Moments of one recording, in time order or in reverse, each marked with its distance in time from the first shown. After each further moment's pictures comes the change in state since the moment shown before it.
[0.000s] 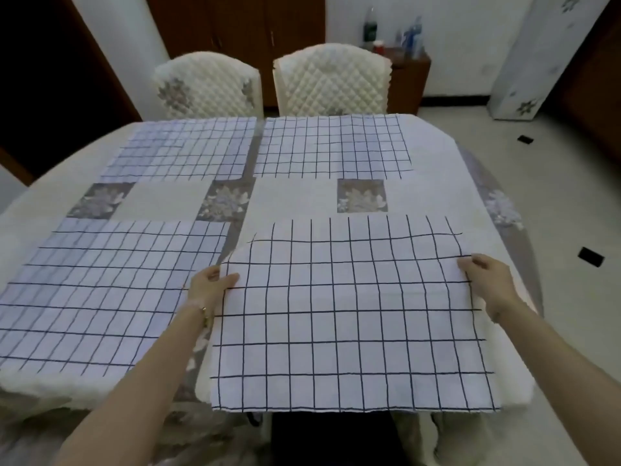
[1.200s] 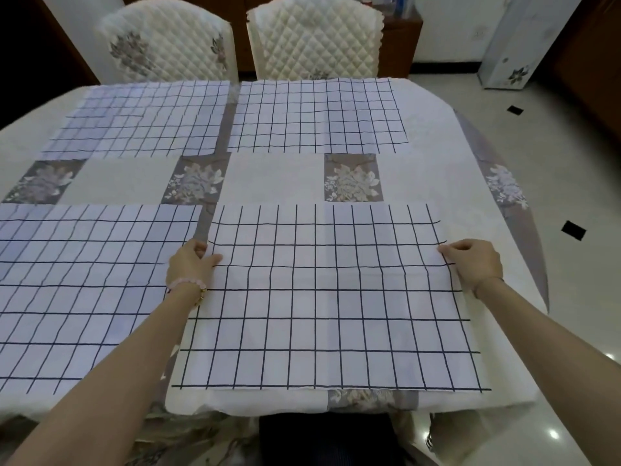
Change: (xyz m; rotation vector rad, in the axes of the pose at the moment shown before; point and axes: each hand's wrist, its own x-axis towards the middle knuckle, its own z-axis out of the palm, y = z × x) left_hand 0.067 -0.011 0.034 0.408 0.156 0.141; right_hand 0.033 0.014 0.024 -0.409 0.072 0.090
